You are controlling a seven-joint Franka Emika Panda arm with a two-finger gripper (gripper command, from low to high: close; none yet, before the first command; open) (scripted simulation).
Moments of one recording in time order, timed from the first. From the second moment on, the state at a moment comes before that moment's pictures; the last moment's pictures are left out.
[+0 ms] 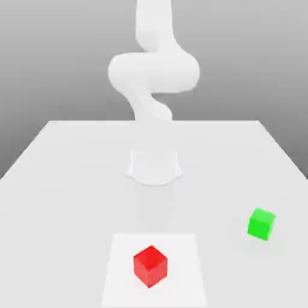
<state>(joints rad) 0.03 -0.71 -0.03 -2.34 0.00 2.35 0.72</state>
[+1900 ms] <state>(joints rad) 0.65 0.04 0.12 -2.76 -0.02 2.80 0.20</state>
